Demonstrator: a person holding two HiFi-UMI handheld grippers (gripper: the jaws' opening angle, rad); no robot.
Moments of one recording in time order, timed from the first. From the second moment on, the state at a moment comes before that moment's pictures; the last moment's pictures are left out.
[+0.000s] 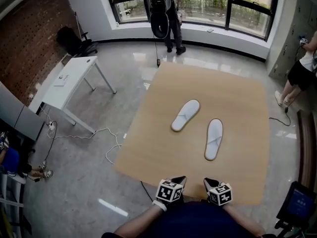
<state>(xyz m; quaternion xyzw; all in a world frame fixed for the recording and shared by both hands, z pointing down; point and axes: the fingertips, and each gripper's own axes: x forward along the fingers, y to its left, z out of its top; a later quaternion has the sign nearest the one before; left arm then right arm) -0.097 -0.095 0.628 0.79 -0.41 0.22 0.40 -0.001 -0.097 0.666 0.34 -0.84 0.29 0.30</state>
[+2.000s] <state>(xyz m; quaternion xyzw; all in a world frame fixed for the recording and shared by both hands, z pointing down) -0.196 -0.414 0.639 0.85 -0.43 0.27 0.14 0.066 -0.280 0.656 0.49 -0.77 0.29 0.27</state>
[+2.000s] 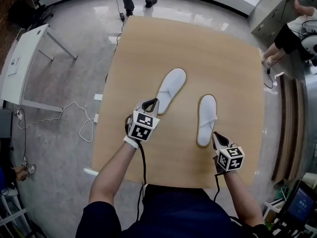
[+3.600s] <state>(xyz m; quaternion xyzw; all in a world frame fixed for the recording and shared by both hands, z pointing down) -0.130 -0.462 0.736 0.80 -0.47 0.36 0.12 0.043 -0.353 0.736 0.49 -0.78 0.20 0.32</state>
